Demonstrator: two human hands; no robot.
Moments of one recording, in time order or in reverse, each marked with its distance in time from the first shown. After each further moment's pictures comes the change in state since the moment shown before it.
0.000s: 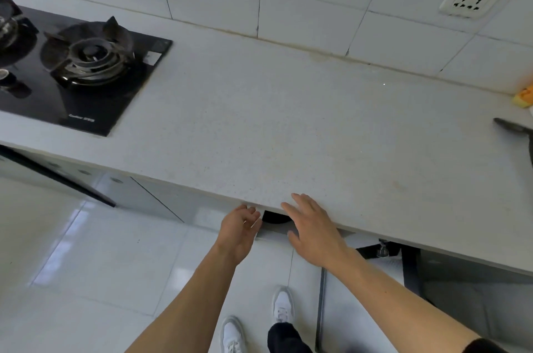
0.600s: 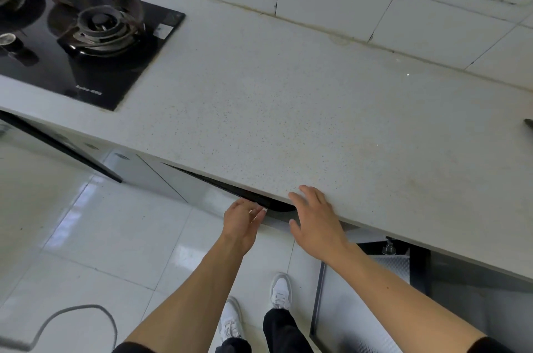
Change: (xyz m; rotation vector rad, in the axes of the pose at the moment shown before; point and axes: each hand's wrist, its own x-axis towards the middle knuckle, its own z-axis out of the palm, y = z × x) left_hand 0.012 -0.015 -0.011 -0.047 0.121 0.043; right_hand 0.011 -0.004 0.012 0.012 0.025 0.029
